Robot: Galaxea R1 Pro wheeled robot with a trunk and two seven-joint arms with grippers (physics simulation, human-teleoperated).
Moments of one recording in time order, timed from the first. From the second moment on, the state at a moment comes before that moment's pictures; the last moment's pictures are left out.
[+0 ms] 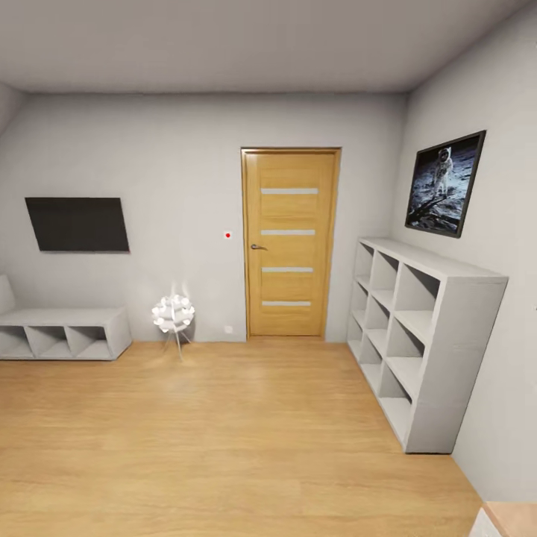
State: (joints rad) left arm -0.19 -0.03 -0.83 -0.02 1.21 -0.07 0.15; right arm -0.12 -0.10 -0.09 0.03 0.21 -0.11 0.13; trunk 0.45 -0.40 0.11
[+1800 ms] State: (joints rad) left arm -0.19 -0.03 -0.82 -0.02 1.22 -0.07 0.16; right arm -0.12 -0.10 -0.09 0.03 0.21 -0.08 0.13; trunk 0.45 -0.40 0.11
